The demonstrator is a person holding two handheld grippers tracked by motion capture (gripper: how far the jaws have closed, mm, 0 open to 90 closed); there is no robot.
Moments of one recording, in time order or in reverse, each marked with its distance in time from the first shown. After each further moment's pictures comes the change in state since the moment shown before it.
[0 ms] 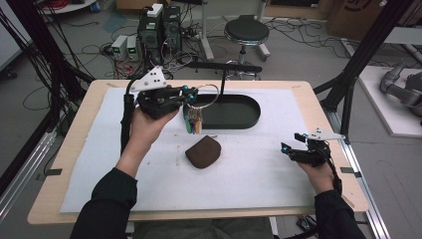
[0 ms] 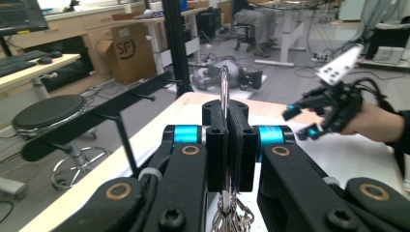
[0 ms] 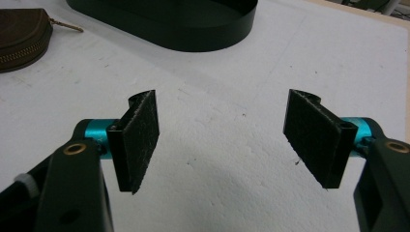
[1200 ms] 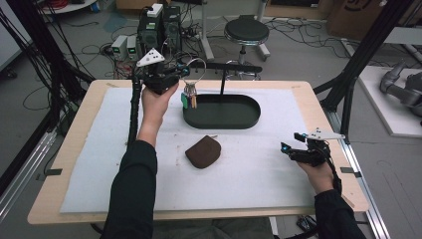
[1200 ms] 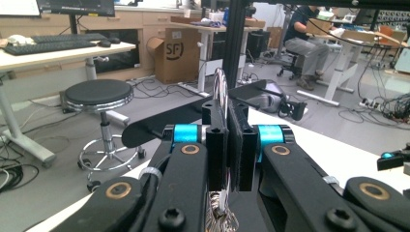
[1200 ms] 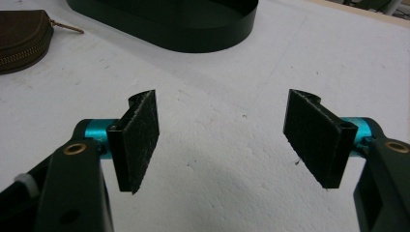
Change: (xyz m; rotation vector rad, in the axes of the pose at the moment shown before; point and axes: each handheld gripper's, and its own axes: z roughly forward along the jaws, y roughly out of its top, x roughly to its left) left arm 0.091 -0.034 0.043 -0.058 0.176 -0.196; right arm -0.001 0.000 0.001 -0.002 0.005 0.000
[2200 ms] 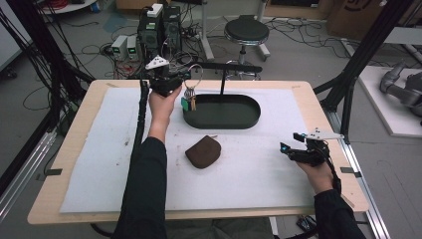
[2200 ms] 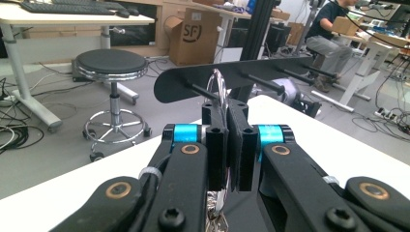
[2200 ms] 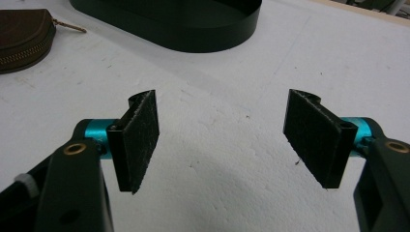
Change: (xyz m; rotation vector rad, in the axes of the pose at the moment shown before) left arm 0.023 -0.035 0.029 0.049 0.070 -0.110; right arm 0.001 0.000 0.002 0.002 0.010 0.001
